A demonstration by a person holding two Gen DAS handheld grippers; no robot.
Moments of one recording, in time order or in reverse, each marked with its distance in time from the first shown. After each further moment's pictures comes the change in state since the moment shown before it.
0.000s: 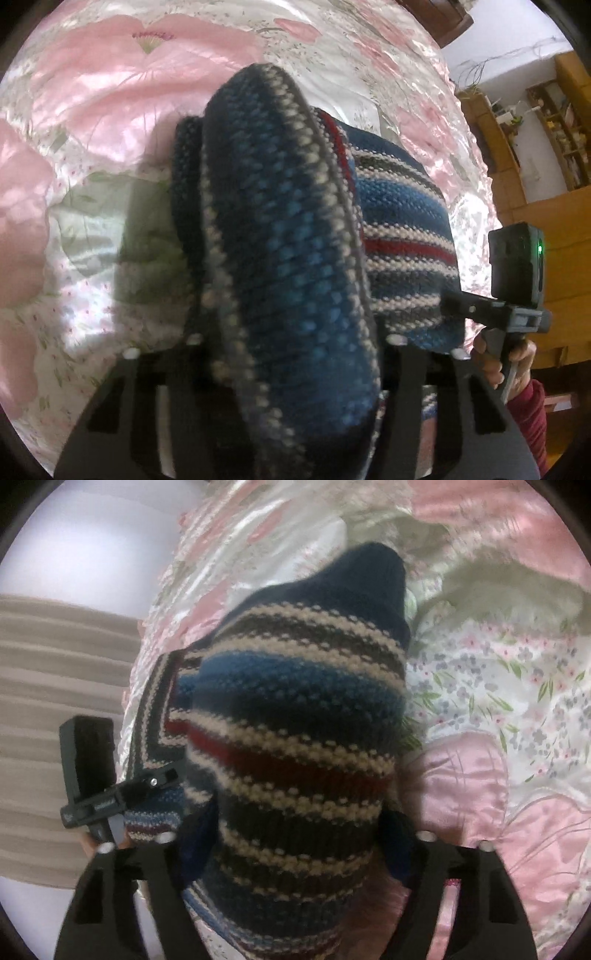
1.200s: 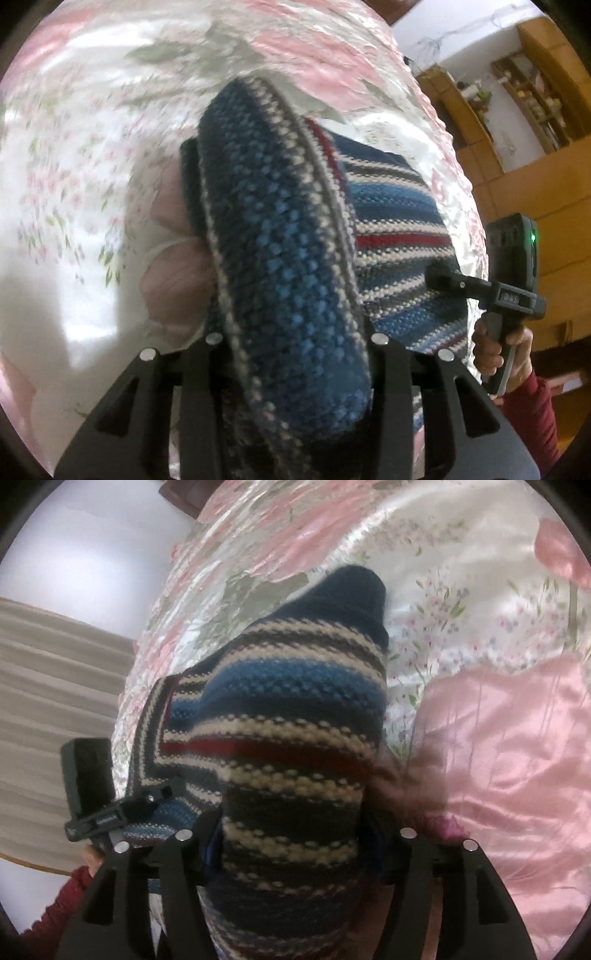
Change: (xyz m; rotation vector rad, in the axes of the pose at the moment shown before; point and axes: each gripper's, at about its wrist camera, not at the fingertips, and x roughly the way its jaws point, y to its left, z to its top) left arm 0.105 -0.178 -0.125 0.089 -0.042 -0.061; right arm -0.152 -0.158 -0.106 0.034 -0.104 -0.026
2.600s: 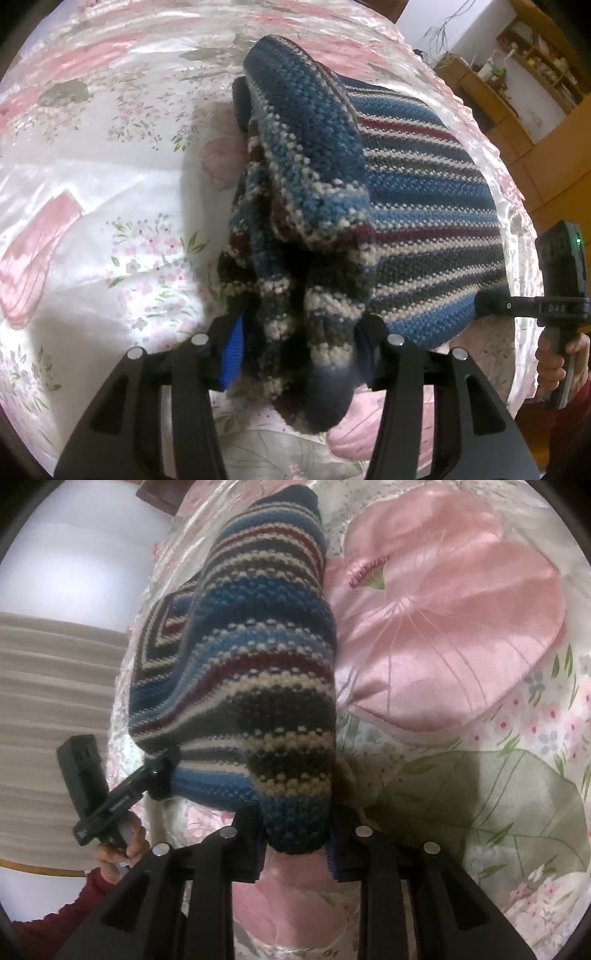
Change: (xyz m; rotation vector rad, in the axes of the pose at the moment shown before) left arm -0.044 -0.021 -0.124 0.095 -0.087 0.237; right arm -0.036 -0.002 -0.144 0.098 0.031 -0.023
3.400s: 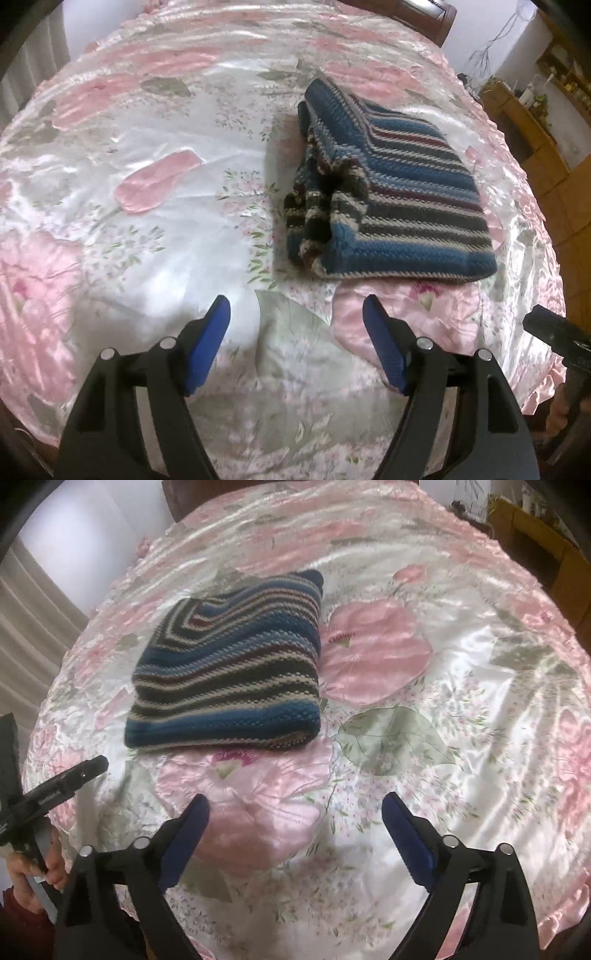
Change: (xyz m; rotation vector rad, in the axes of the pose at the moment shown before) left arm -0.116 -0.030 -0.071 -0.121 -0.062 0.220; right arm -0.071 0.094 -0.088 -0.186 -0.246 -0.456
